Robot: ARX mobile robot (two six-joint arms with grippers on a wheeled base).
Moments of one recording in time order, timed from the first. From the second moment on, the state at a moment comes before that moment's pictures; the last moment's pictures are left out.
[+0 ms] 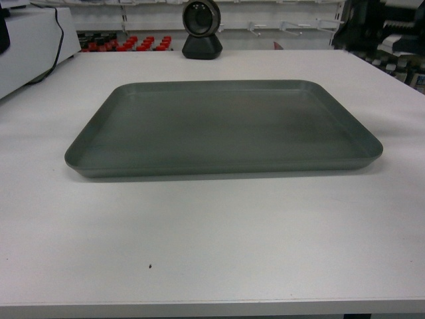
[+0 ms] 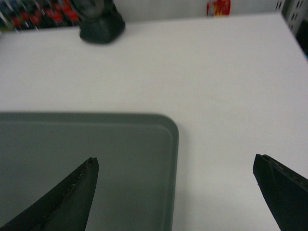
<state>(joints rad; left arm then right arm) -0.30 1.62 1.07 0.43 -0.64 -0.10 0.10 1.74 1.14 0.28 -0.14 0.10</state>
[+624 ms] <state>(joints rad) -0.23 1.28 0.79 0.51 -0.51 -0.11 0.04 1.53 0.94 0.39 -0.12 0.18</state>
